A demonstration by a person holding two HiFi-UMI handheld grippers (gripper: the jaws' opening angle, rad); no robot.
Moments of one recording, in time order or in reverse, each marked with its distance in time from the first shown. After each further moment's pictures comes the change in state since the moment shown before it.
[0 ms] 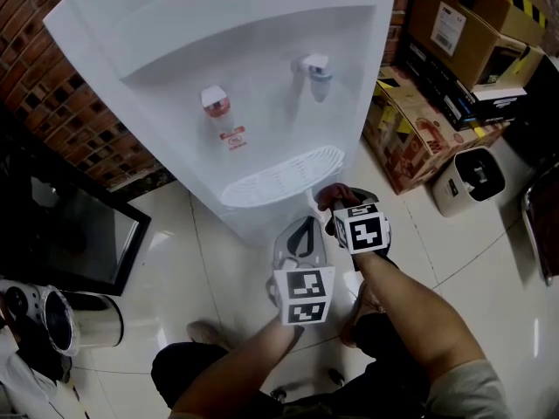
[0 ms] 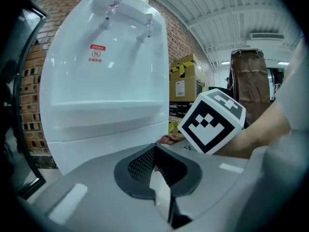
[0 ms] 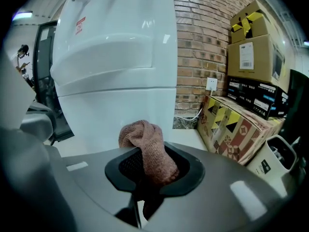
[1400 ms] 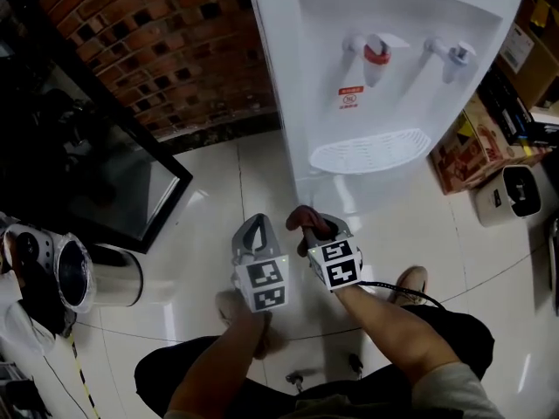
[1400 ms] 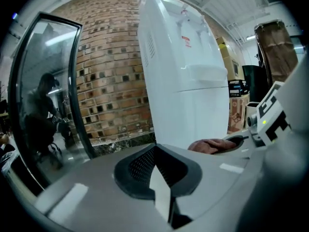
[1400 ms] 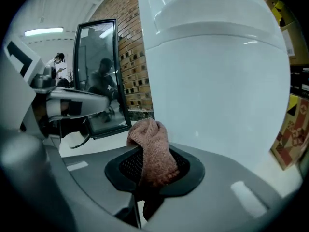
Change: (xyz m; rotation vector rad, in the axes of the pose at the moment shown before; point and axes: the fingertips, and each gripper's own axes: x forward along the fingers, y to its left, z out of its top) left arm -0.102 0.221 -0.111 0.020 0.101 0.423; right arm 0.027 0.252 -0.064 -0.091 -0.093 0.371
